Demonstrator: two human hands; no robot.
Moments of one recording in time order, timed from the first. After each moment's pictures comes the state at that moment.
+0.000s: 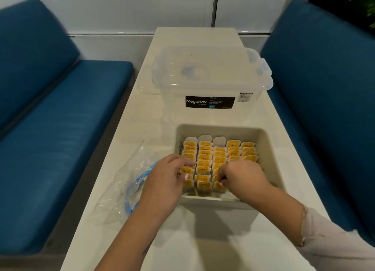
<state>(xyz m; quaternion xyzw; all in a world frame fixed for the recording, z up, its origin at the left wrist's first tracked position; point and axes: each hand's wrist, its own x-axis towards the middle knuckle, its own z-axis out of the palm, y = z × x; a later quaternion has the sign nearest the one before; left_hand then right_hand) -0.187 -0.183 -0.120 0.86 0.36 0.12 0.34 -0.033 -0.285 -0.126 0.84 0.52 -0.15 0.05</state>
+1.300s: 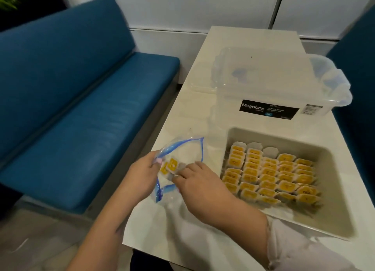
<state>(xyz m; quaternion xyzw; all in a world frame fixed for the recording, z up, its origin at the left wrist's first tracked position) -0.293 -0.103 -0.119 0.72 0.52 0.15 0.44 -0.163 -0.193 -0.117 0.64 0.77 -0.07 0.00</state>
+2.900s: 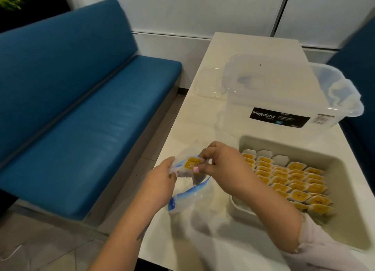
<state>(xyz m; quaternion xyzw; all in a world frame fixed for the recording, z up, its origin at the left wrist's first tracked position) -0.290 -0.094 -0.134 0.75 0.54 0.08 0.39 -0.140 -0.161 -0.081 0.74 0.56 -0.27 -0.26</state>
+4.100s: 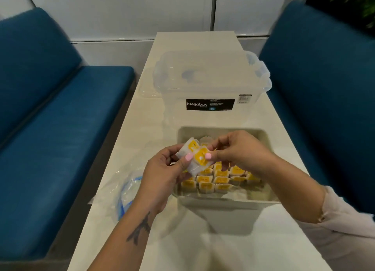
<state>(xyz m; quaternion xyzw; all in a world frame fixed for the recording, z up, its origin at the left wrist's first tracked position) -0.183 -0.176 -0.102 0.54 0.34 0.25 0.73 -0.033 -0.270 -0.060 0.74 0.35 -0.40 -0.42</state>
